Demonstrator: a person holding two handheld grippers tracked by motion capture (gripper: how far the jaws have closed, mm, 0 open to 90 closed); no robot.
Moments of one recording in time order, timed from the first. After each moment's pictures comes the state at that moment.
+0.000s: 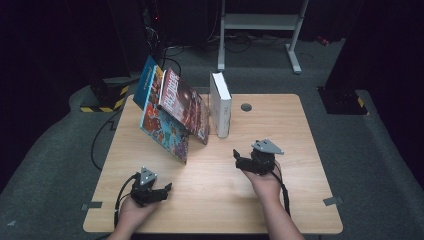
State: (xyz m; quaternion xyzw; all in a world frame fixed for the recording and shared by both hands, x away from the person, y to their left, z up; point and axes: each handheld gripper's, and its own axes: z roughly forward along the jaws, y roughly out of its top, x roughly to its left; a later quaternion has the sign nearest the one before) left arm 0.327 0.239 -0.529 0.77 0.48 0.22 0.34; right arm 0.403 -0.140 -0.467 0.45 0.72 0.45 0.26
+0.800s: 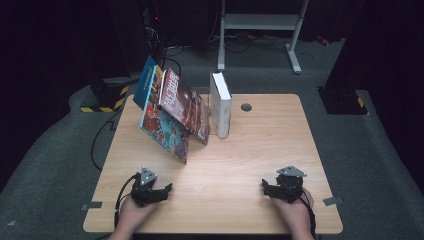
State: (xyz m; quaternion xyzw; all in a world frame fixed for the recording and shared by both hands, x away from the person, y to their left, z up) left arm 0.327 0.237 -0.529 0.78 0.48 0.22 0.34; right arm 0.360 -0.225 -0.525 0.52 0.76 0.31 0.22
